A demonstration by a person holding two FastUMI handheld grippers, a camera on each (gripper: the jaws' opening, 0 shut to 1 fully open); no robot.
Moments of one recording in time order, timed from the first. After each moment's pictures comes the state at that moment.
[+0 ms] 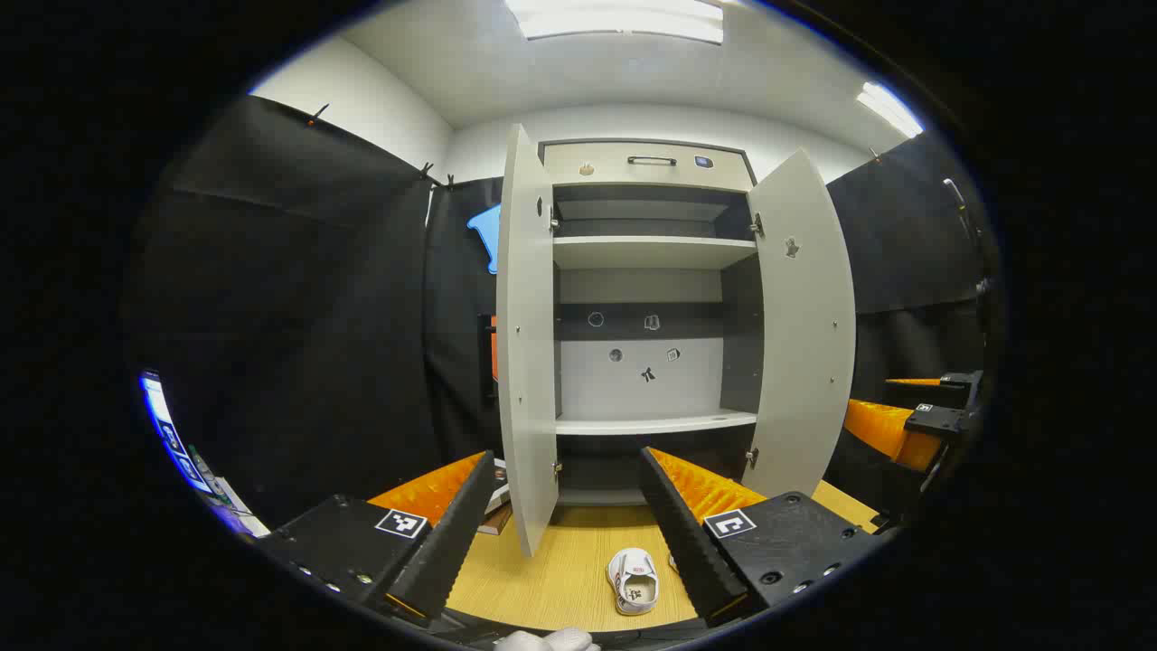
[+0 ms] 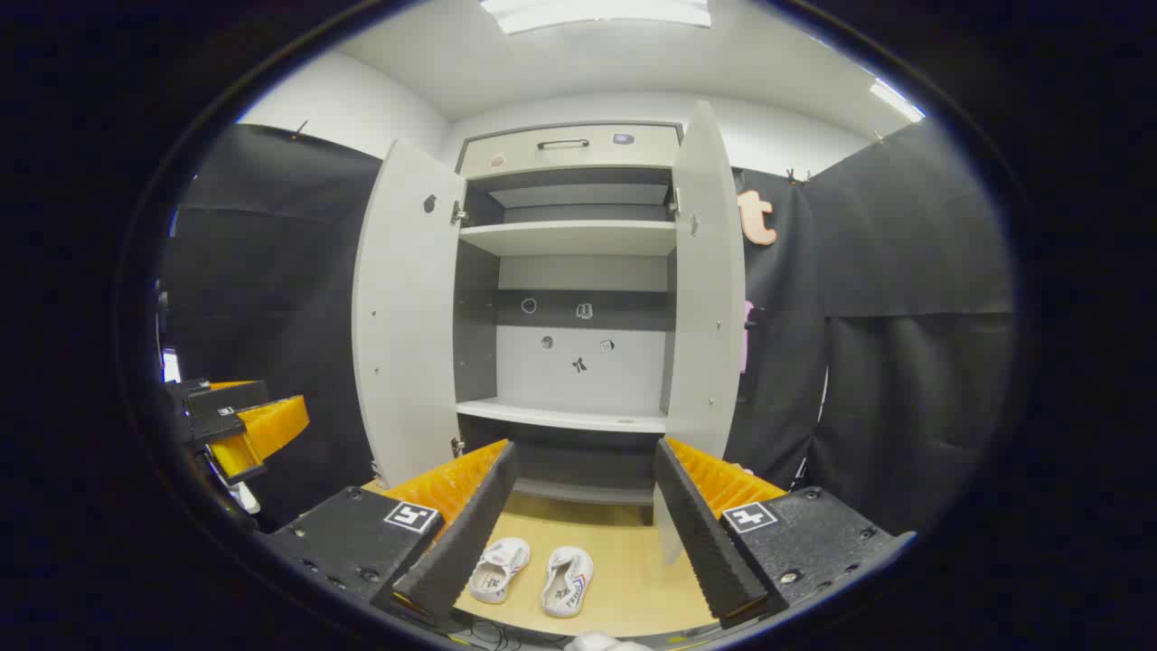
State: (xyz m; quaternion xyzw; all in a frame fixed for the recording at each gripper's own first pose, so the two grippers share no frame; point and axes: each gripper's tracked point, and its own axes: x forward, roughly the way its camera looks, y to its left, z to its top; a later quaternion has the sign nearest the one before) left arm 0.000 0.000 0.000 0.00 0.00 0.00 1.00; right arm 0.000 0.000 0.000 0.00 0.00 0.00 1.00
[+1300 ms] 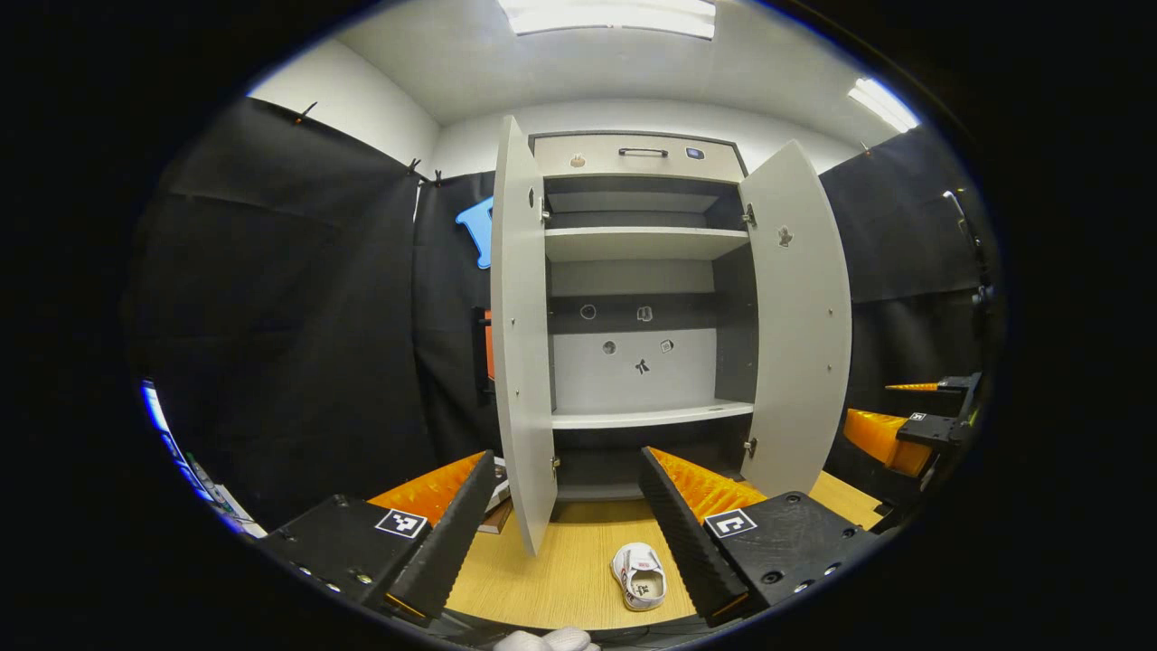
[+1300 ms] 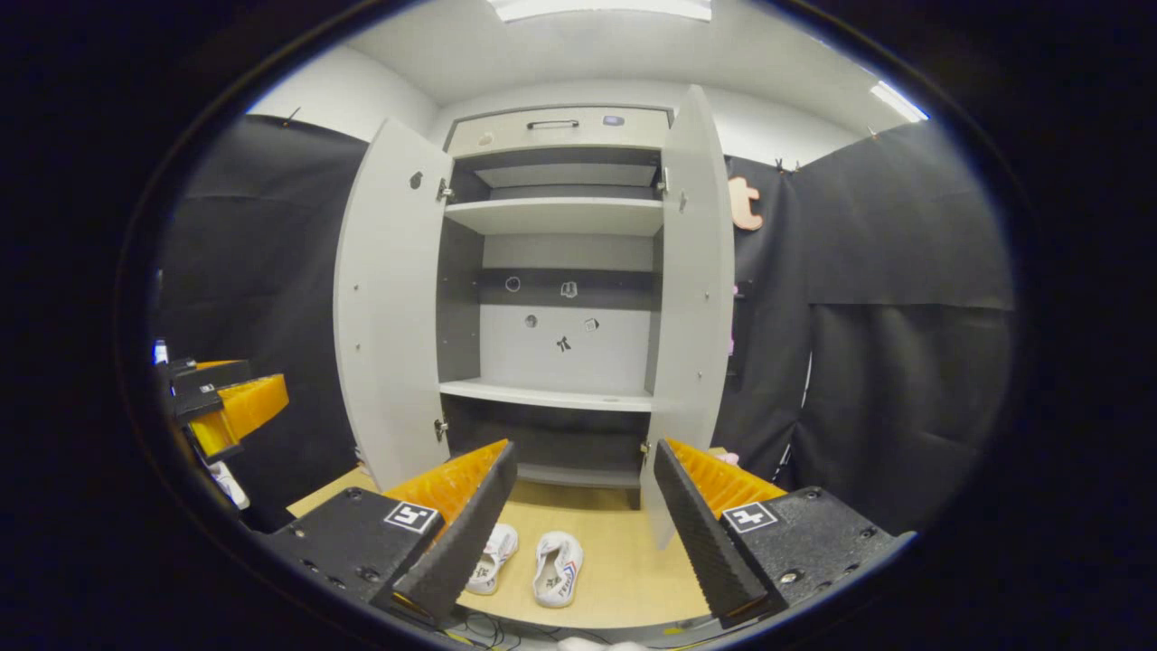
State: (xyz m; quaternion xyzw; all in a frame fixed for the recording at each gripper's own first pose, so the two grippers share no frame) left arm 0.005 0.007 -0.004 0.02 0.01 -0.02 1.00; right arm 0.004 0.001 -0.022 0.00 0.03 -0.03 1.00
